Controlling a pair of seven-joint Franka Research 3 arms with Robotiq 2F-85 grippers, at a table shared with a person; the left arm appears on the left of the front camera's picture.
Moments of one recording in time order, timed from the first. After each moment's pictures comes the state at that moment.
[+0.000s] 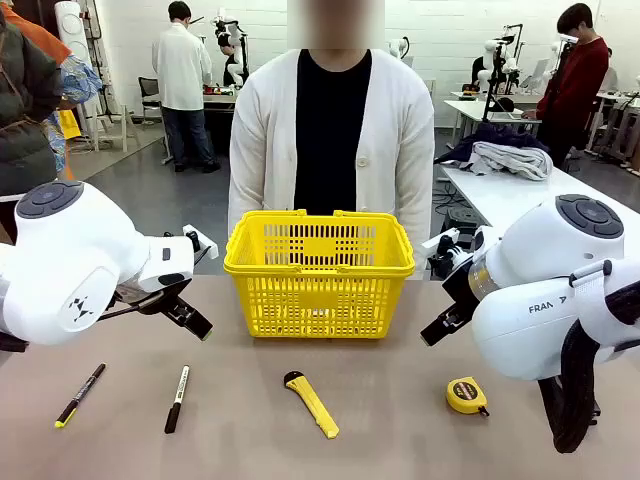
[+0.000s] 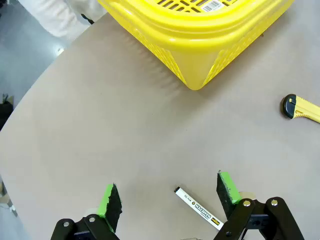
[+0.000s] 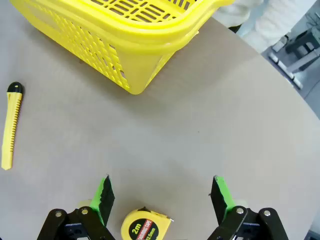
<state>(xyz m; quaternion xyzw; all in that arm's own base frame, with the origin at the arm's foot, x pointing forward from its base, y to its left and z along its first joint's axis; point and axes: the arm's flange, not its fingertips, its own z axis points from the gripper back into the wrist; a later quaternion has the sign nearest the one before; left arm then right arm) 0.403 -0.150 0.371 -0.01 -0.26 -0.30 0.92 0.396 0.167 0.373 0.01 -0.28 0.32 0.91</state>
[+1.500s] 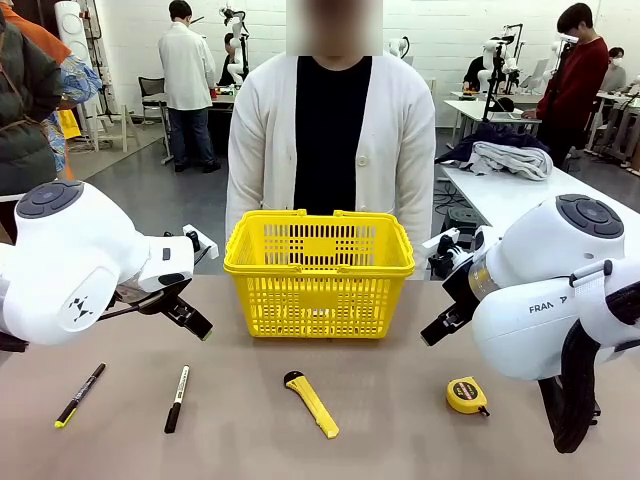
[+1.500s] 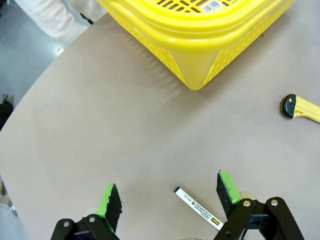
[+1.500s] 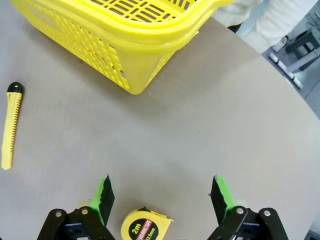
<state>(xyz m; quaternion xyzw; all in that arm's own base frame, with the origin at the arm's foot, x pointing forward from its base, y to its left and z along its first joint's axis) 0.403 -0.150 0.371 -0.01 -0.26 -0.30 0.92 0.396 0.167 0.373 0.01 -0.28 0.32 0.91</state>
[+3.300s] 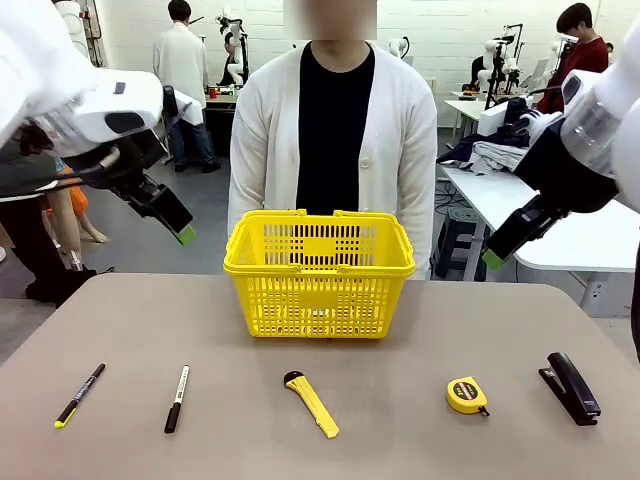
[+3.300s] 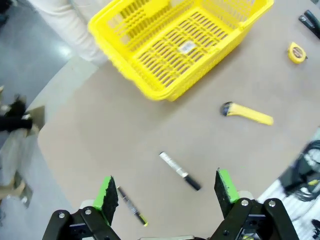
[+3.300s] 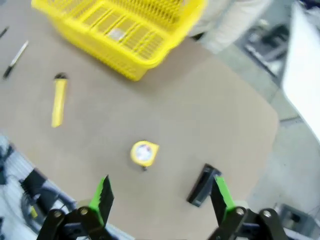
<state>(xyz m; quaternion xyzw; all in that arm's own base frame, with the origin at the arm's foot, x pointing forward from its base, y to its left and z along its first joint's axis) 0.333 -0.165 0.595 -0.03 -0.27 -0.33 0.90 0.300 0.143 0.590 -0.01 -0.25 0.33 0.91</state>
